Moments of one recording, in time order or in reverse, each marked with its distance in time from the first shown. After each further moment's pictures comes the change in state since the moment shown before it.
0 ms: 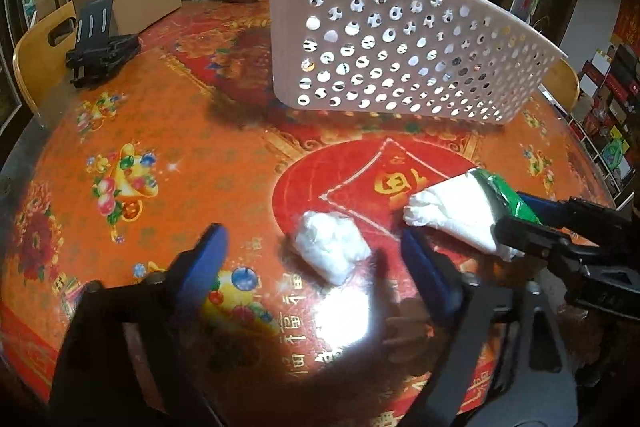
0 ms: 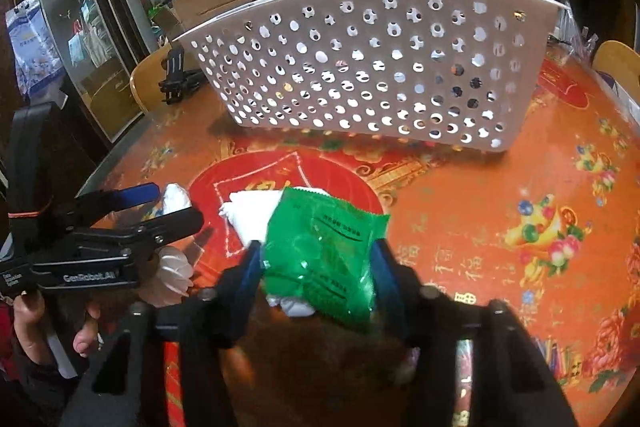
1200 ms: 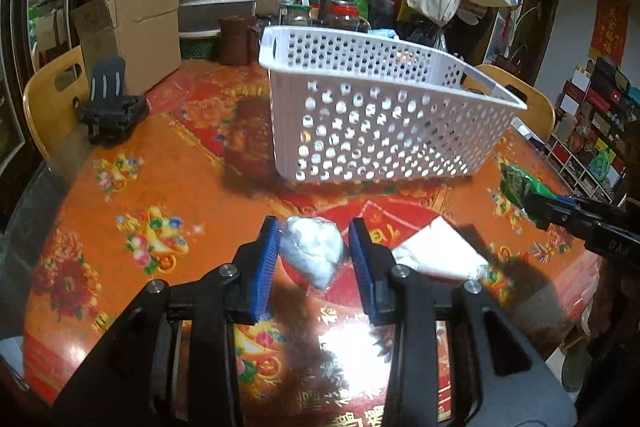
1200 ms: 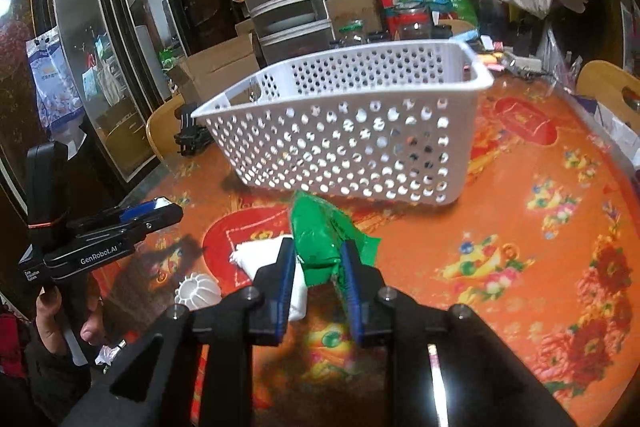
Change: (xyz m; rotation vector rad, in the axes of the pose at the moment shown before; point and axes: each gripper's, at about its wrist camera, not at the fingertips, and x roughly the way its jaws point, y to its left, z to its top) left arm -0.061 0.009 0.019 0.035 -0.188 -0.041; right arm -0.074 -0.028 0.008 0.000 -0.184 0.007
